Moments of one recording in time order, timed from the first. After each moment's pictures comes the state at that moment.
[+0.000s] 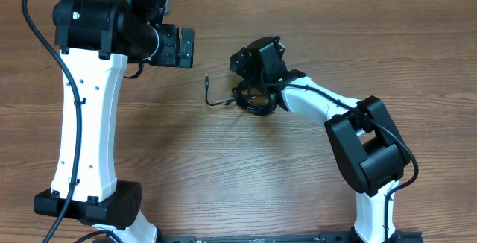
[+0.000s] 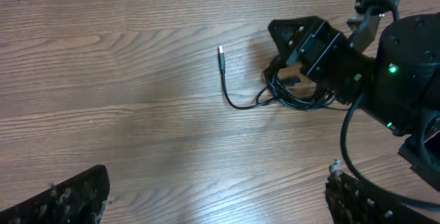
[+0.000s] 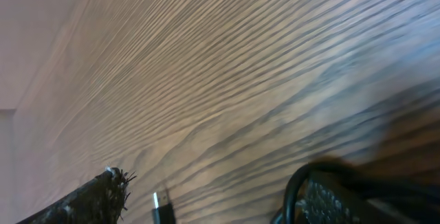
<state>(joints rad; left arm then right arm) -0.18 1.80 2.28 -1.63 0.08 -0.12 0.53 2.09 1.34 -0.02 -0.01 1.06</state>
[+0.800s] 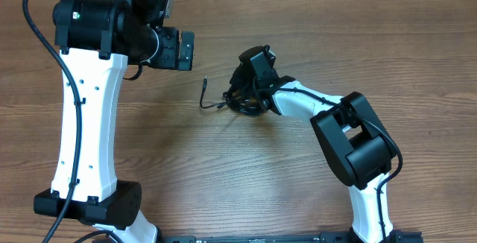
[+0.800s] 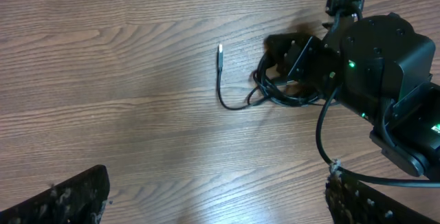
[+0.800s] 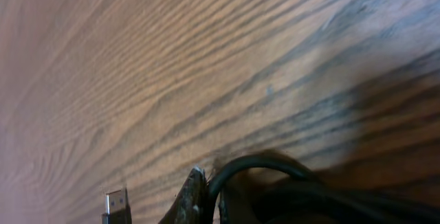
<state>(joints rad) -0.18 1.80 2.28 -1.65 0.08 -0.10 0.56 2.17 1.35 -0.02 -0.04 1.01</state>
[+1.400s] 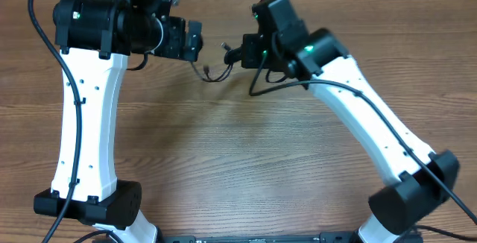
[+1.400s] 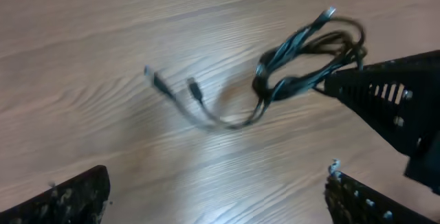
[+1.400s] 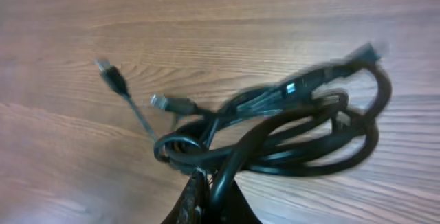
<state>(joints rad) -0.18 1.80 2.28 -1.51 0.23 0.00 0.55 1.81 1.83 -0.93 -0.07 0.48</state>
